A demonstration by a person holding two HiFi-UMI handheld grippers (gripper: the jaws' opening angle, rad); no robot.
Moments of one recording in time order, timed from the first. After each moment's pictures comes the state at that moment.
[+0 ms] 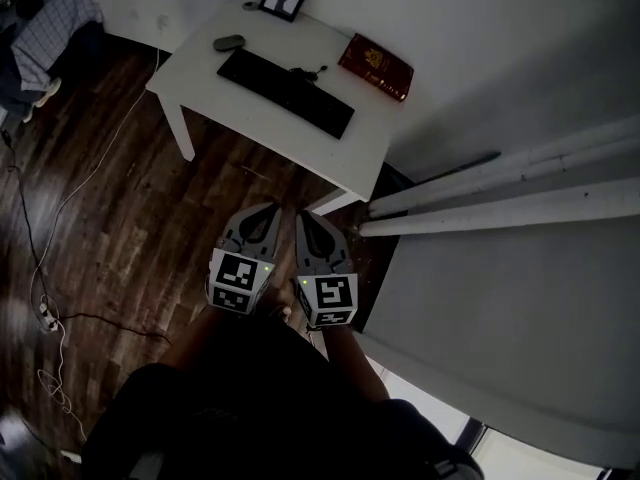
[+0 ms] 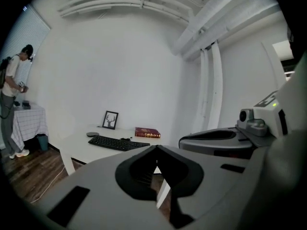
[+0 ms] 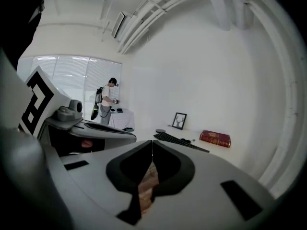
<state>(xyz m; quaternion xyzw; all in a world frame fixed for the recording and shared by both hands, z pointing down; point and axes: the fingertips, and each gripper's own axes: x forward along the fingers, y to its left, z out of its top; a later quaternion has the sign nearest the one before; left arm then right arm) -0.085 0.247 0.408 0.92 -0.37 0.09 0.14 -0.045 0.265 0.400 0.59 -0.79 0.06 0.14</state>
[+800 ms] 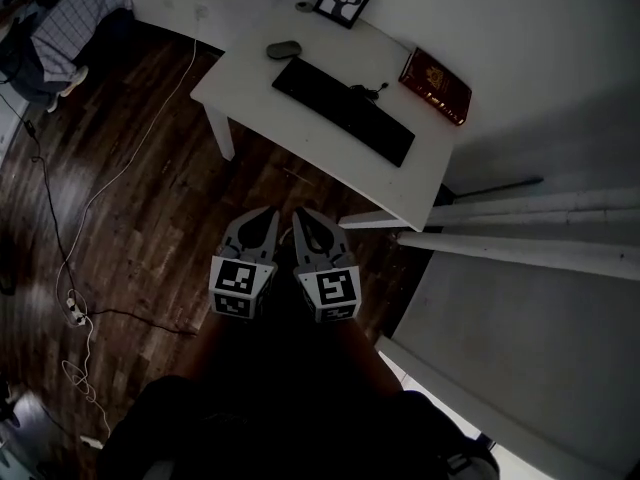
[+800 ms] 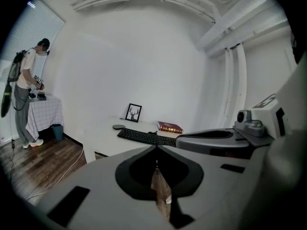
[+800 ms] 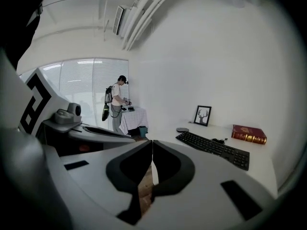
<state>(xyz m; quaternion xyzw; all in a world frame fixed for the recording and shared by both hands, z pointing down) -0.216 0.143 0.442 0.88 -0.42 0.12 0.19 -0.178 0.150 0.425 0.53 -0.83 0.10 0.14</state>
